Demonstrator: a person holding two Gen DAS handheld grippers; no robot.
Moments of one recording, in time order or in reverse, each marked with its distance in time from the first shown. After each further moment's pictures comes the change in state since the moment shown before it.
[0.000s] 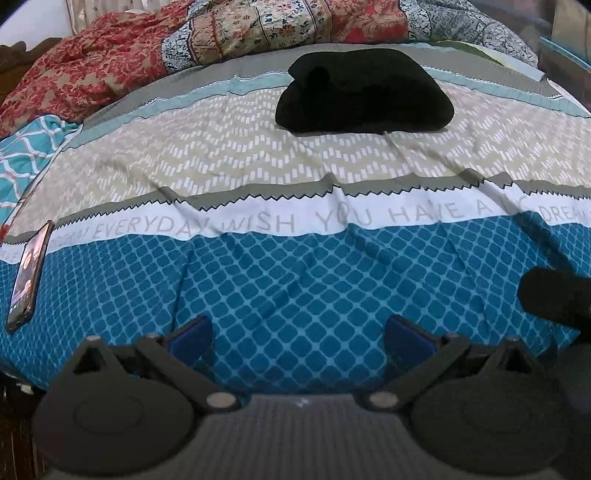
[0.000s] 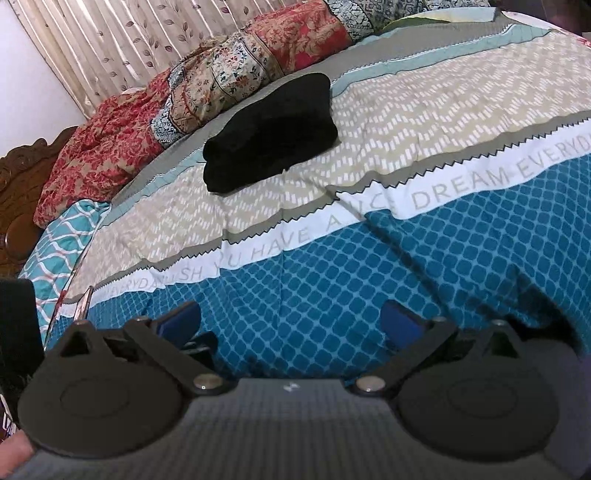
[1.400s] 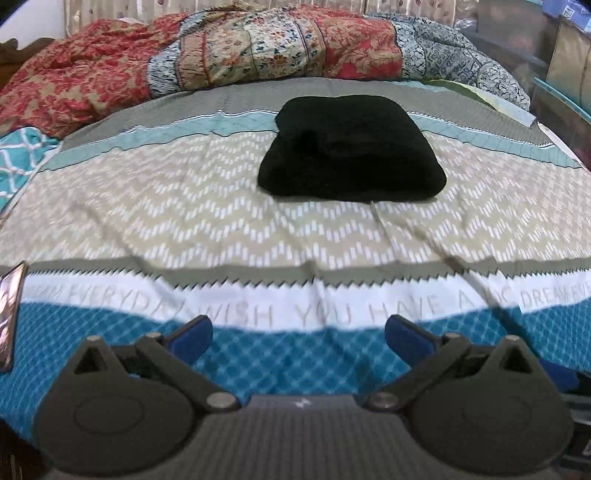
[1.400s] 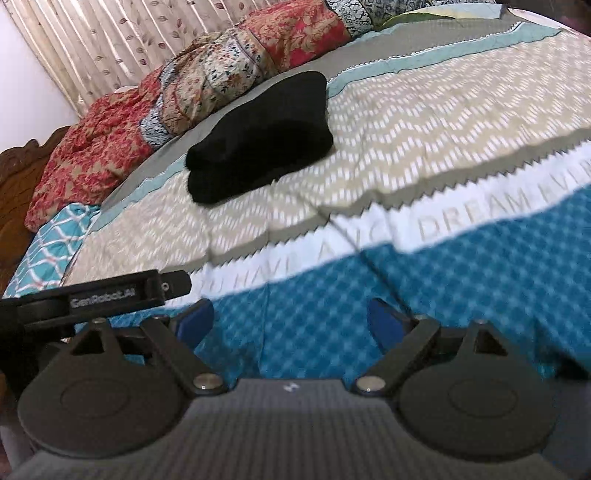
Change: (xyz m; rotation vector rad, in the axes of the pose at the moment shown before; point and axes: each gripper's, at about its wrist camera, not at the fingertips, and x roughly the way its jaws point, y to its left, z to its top) left arm -0.003 0.004 0.057 -0.056 -0.072 -0.088; right arm 0.018 -0.011 0.026 -0.004 0.018 0.002
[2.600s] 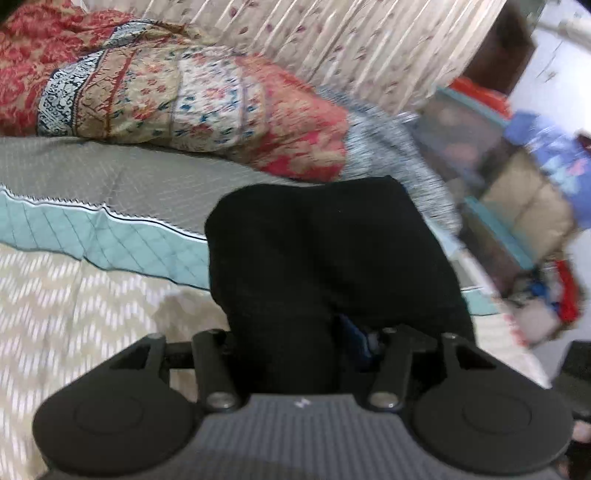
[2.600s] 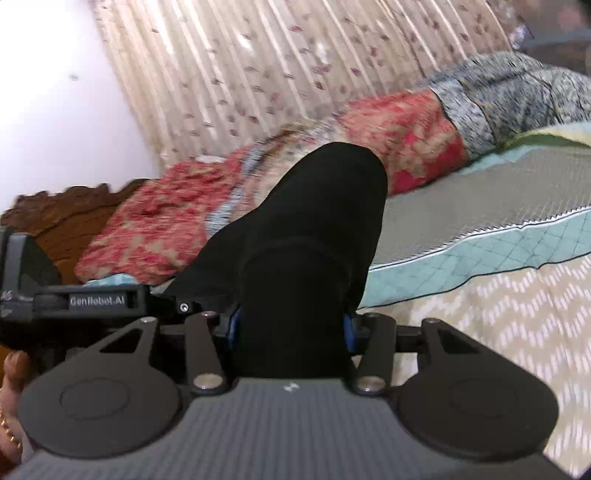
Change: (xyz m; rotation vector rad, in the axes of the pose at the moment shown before) left arm 0.127 0.045 0.183 -0.143 -0.150 -0.449; right arm 0.091 0.009 0.173 -0.204 -0.246 0.289
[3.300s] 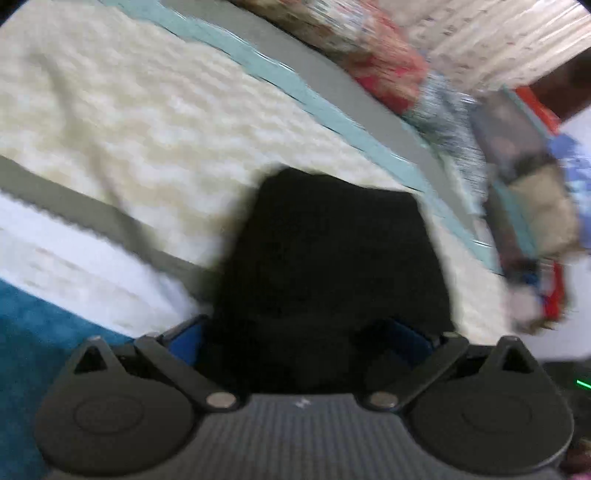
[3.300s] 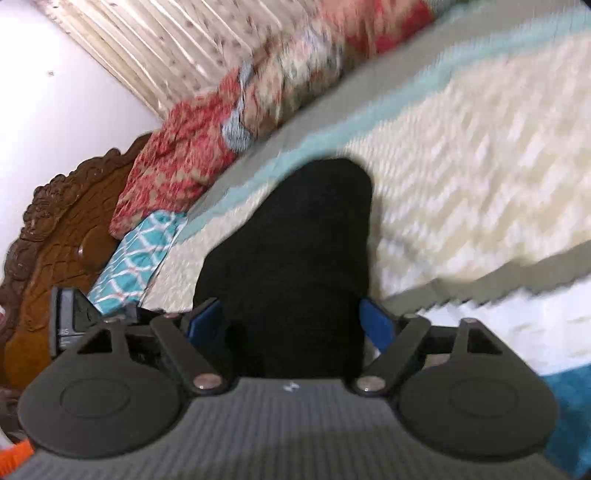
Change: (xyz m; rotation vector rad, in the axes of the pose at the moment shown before) left arm -0.098 0.077 -0.133 -0.332 0.219 -0.112; right arm -0.051 0.019 -0.117 0.273 0.279 0.106
